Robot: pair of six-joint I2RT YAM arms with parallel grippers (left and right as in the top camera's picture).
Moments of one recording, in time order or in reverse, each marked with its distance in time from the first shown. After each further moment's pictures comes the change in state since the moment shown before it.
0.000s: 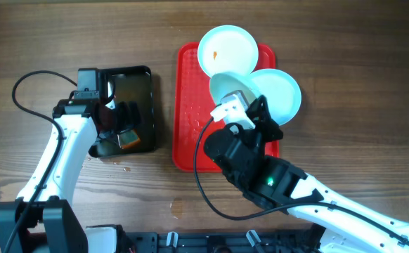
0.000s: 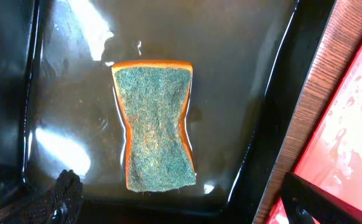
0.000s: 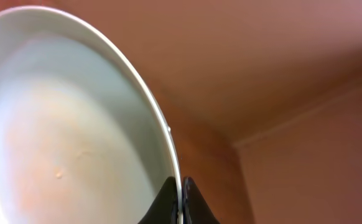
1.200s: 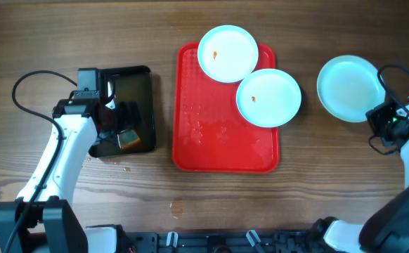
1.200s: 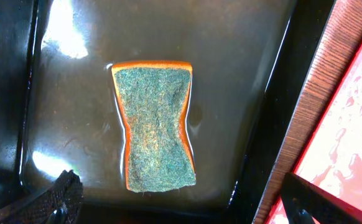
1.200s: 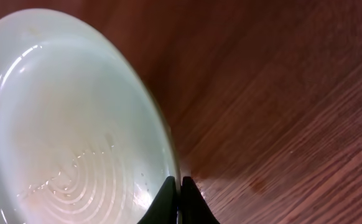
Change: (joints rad) left arm 0.000 0.000 0.001 0.000 0.000 0.000; right arm -1.619 0.255 0.002 -0.034 -1.484 0.635
